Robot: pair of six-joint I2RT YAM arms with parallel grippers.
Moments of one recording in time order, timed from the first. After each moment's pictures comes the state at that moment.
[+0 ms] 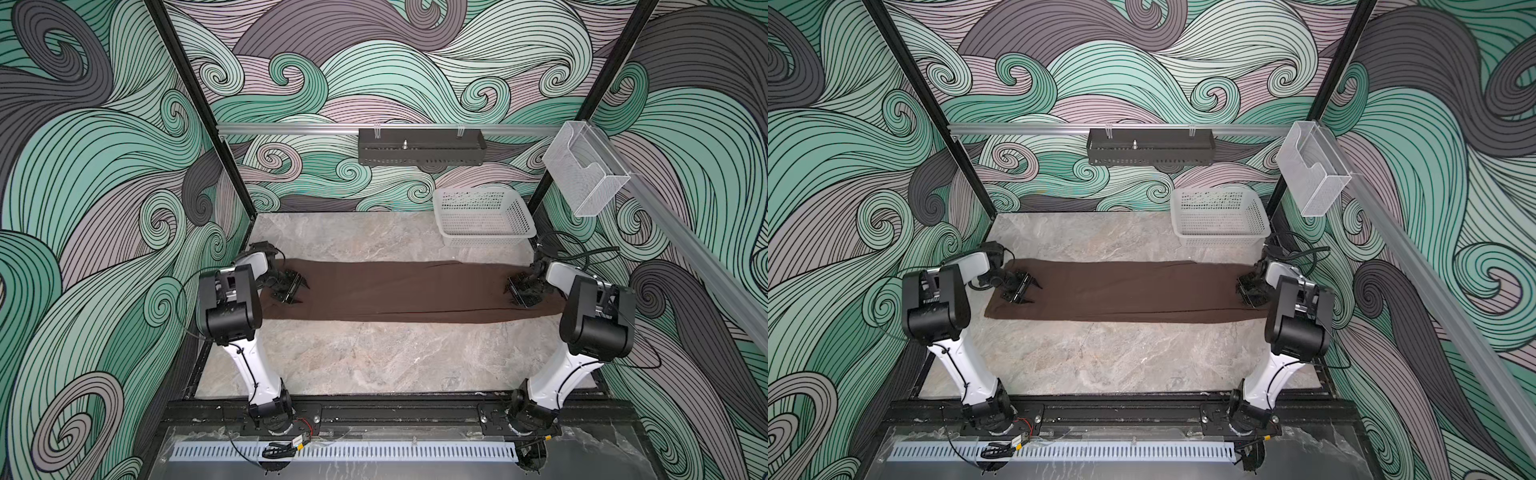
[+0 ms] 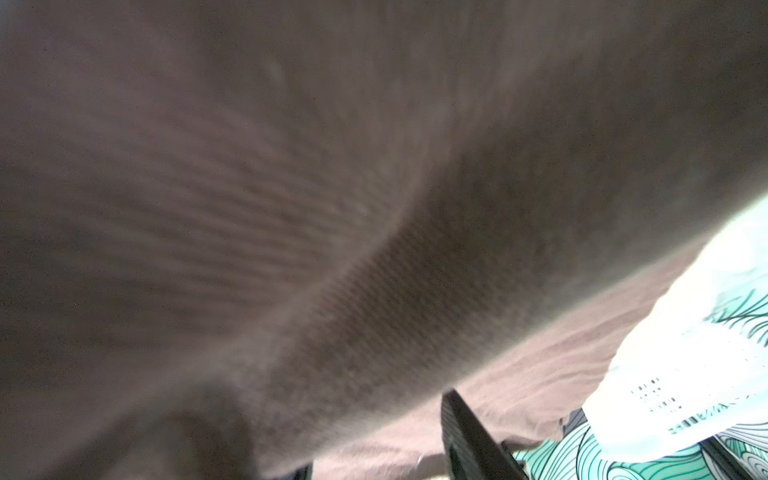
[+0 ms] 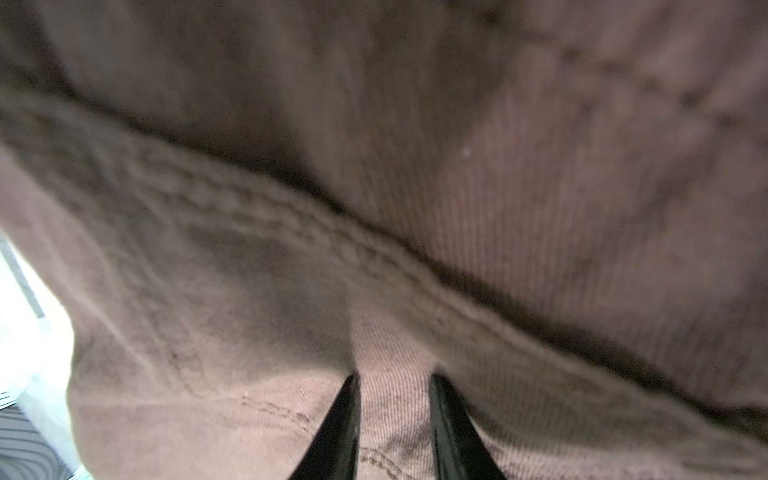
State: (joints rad) left arm 0.24 2.02 1.37 -0.86 0.46 -0.81; right arm -0.31 1.81 1.09 -0.64 -0.23 0.85
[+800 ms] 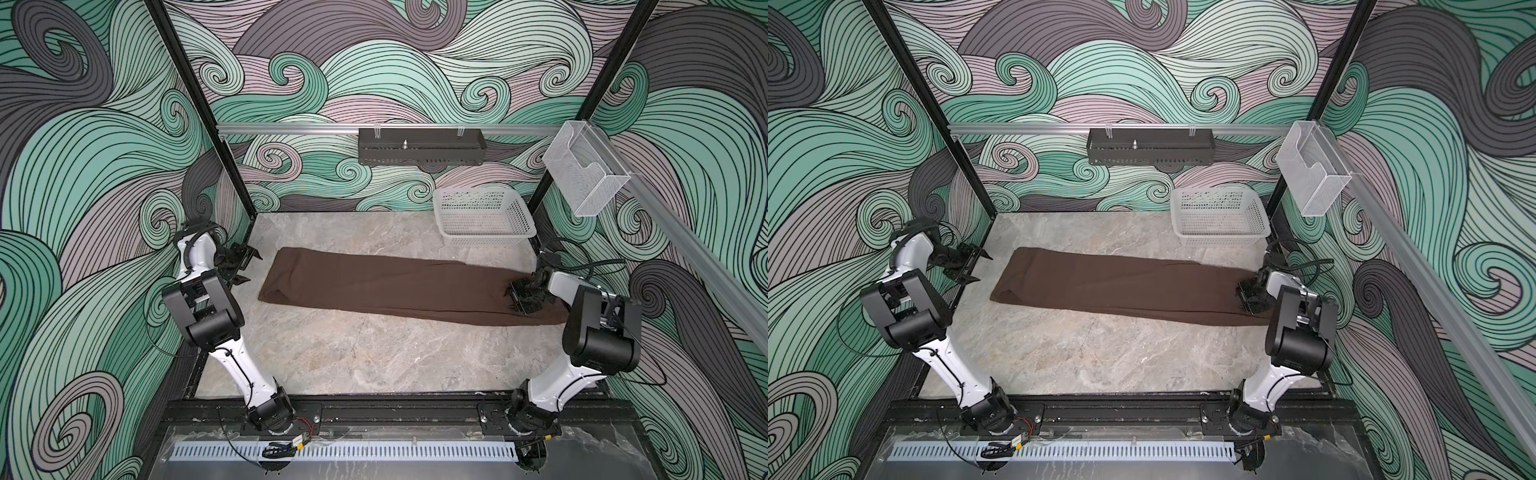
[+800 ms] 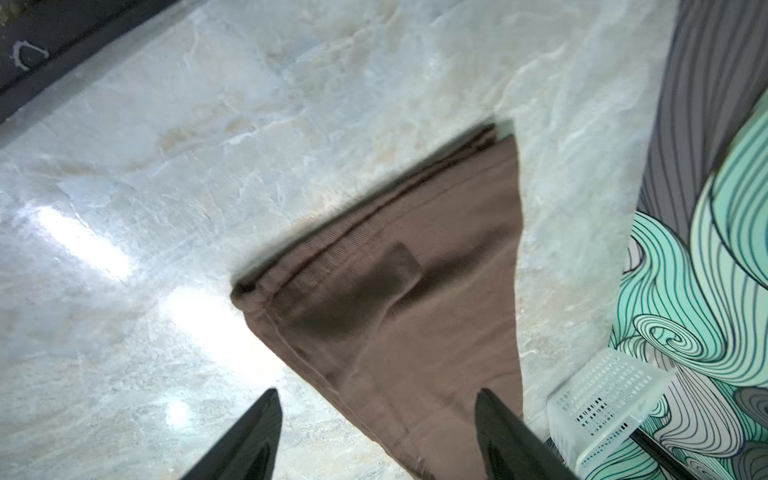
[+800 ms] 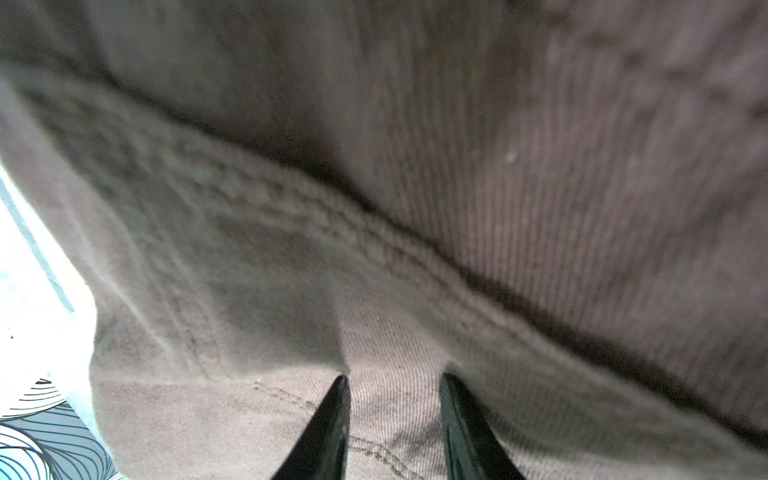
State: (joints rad) left arm 0.53 2.00 1.69 -1.13 0.42 -0.55; right arm -0.32 1.72 0.98 -0.57 -0.25 0.92
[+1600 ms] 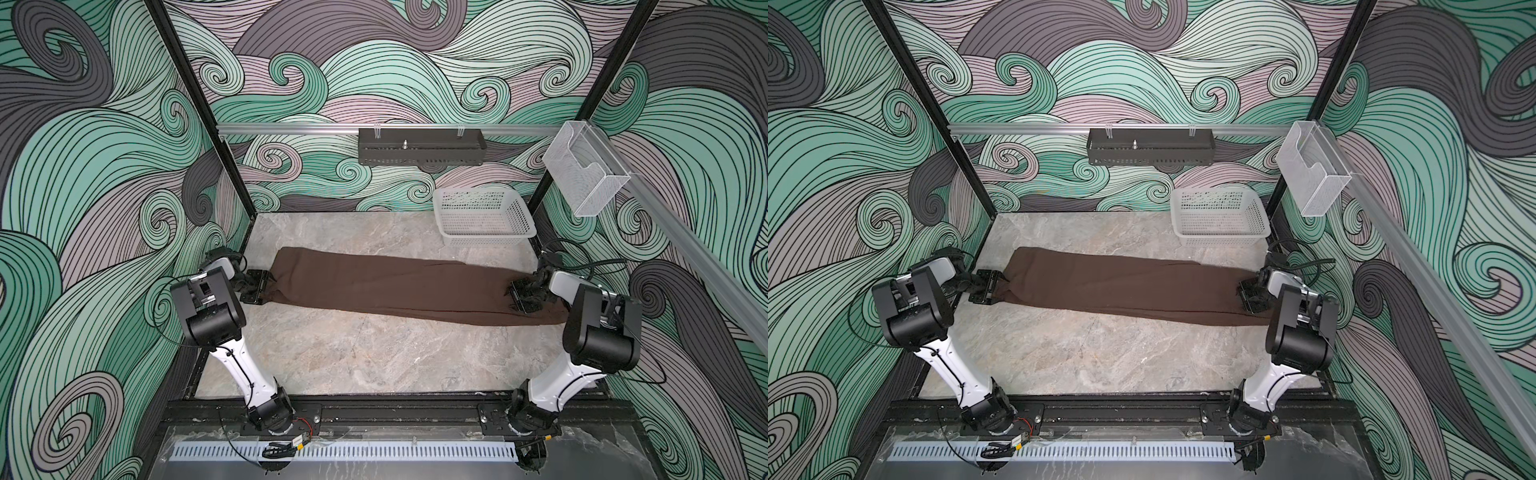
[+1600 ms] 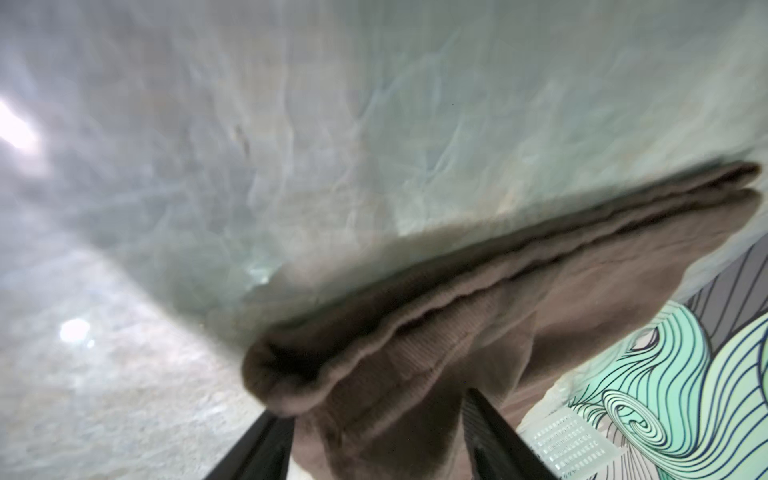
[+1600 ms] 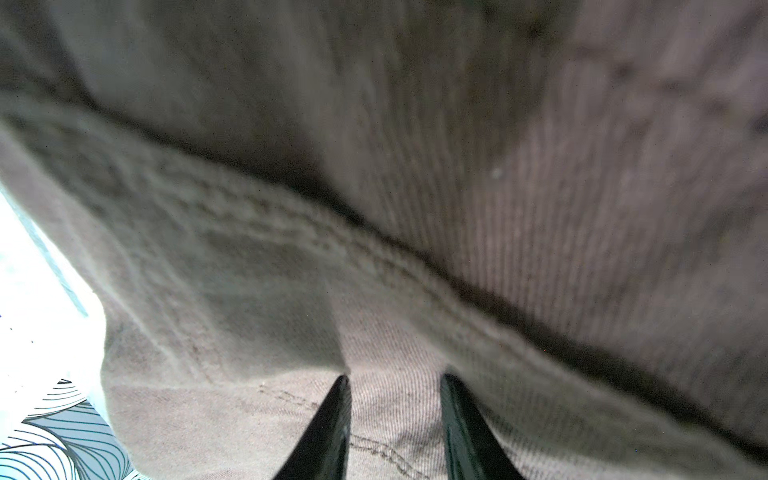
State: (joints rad) left arm 0.50 1.95 1.28 -0.73 0.46 -0.92; right arm -0.33 1.73 0.99 -0.57 -0.27 0.93
